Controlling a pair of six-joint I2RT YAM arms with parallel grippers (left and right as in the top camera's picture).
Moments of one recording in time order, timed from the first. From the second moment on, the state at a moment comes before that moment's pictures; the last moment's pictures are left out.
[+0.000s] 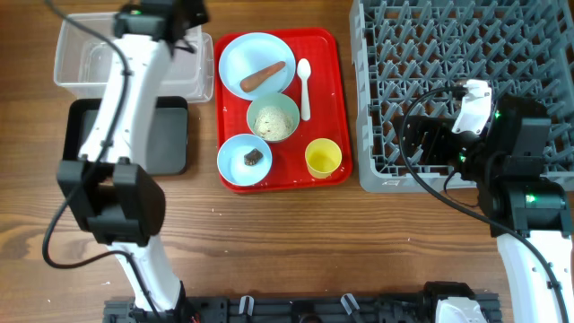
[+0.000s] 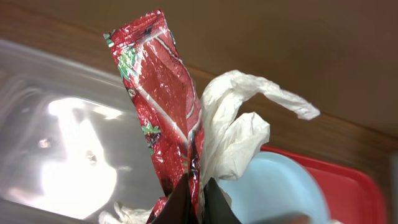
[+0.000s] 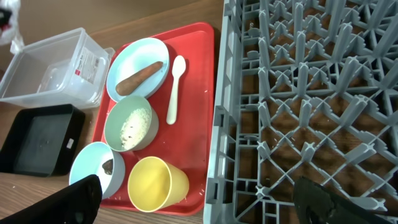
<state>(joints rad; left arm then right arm) -0.08 2.04 1.98 -0.71 -0.15 -0.37 -0.04 1.02 1.01 -0.70 -0.39 0.18</state>
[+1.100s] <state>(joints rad) -0.30 2.26 1.97 -0.70 0.07 0.23 -0.04 1.02 1.01 -0.70 -0.39 0.18</state>
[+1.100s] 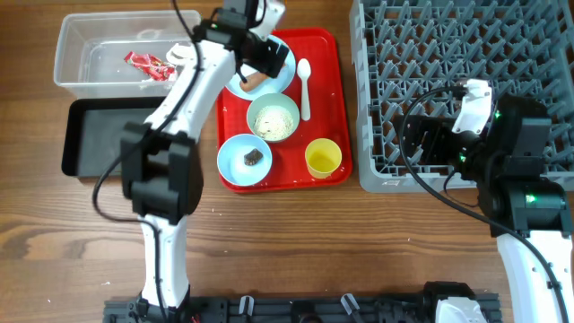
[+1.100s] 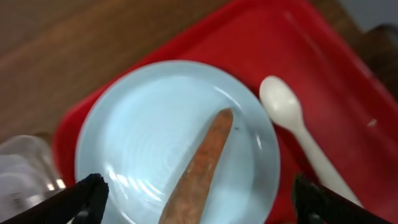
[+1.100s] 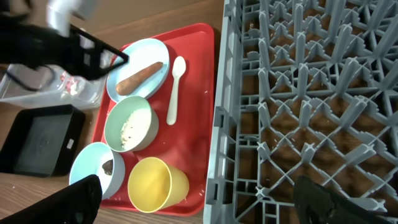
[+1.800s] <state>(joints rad) -0.29 2.40 1.97 -0.70 0.08 0.21 -0.04 1.02 1.01 -0.70 -0.39 0.18</state>
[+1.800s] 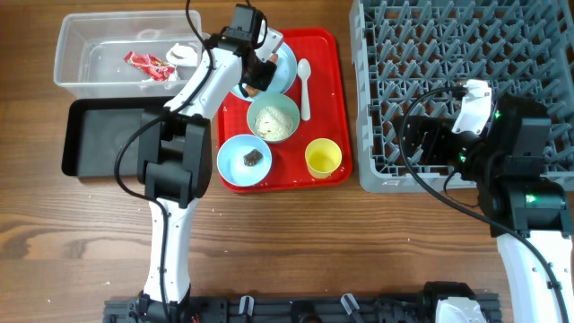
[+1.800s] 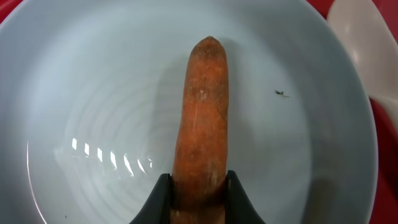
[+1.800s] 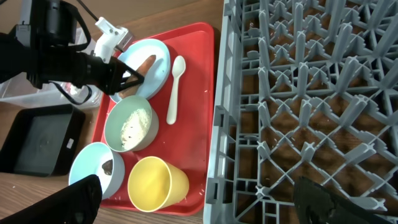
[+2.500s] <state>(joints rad) 0.14 1.89 1.58 -1.12 -0.22 -0.93 -0.04 1.03 1.01 -0.70 -0.39 0.18</state>
